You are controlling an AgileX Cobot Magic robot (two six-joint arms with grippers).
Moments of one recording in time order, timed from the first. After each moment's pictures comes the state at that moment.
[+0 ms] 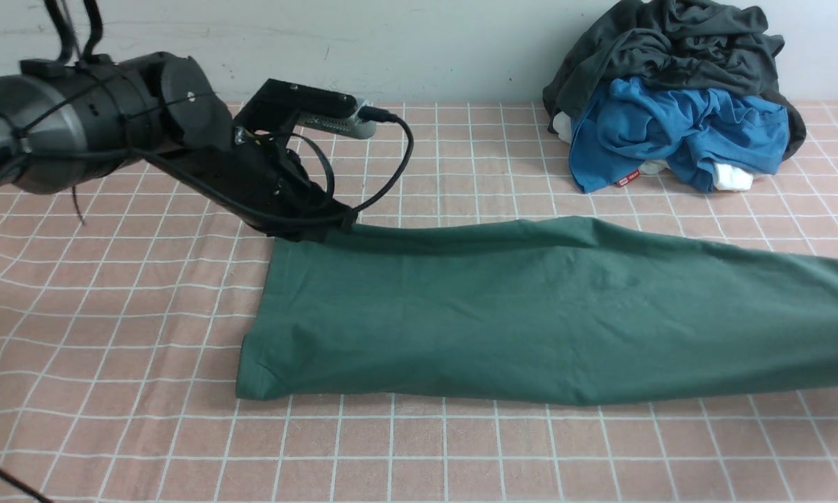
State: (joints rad) right arm -0.30 1.69 -1.11 -0.16 0.73 0.10; left arm -0.25 1.92 -1.47 -0.37 0.65 0.40
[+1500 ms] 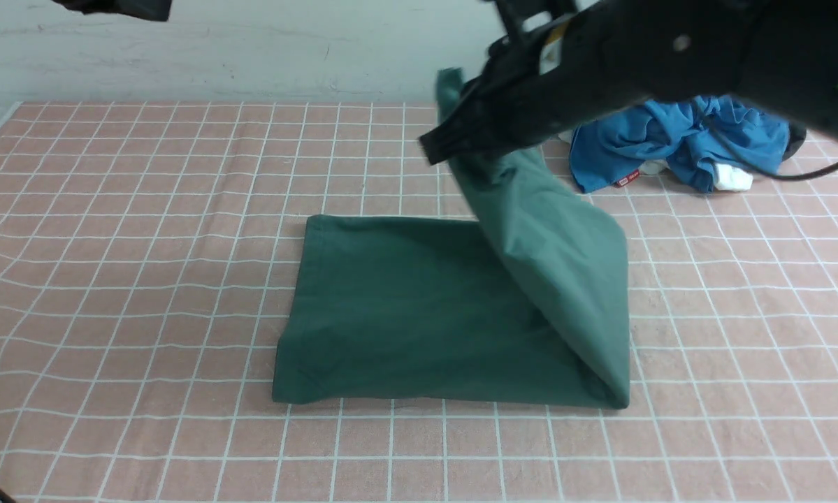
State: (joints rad) right arm 0.61 1.81 -1.64 0.00 0.68 0.02; left arm 0.09 1.83 -2.00 -0.47 1.06 0.49
